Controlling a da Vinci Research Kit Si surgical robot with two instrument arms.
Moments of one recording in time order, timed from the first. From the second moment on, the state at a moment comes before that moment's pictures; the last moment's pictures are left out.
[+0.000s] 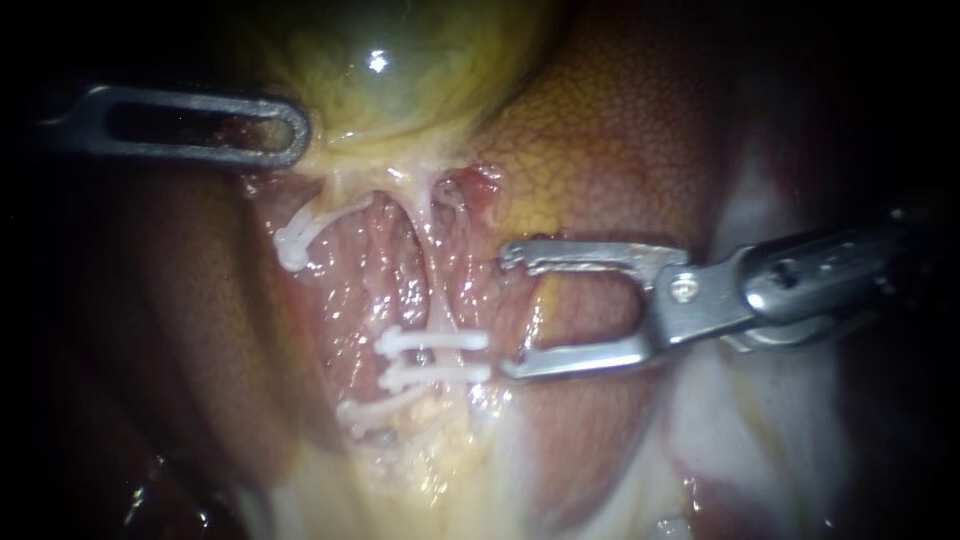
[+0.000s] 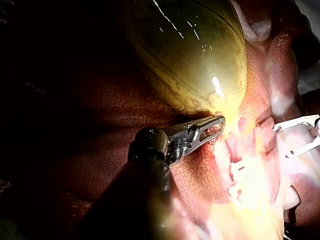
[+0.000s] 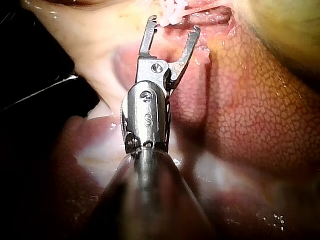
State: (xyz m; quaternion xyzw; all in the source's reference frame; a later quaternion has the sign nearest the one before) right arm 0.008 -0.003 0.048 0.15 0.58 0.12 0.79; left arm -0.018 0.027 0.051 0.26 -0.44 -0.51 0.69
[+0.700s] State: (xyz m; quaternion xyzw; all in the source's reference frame) right arm 0.006 -0.004 0.047 0.16 0.53 0.10 0.82; left arm -0.022 0.026 0.055 0.26 -0.44 -0.51 0.70
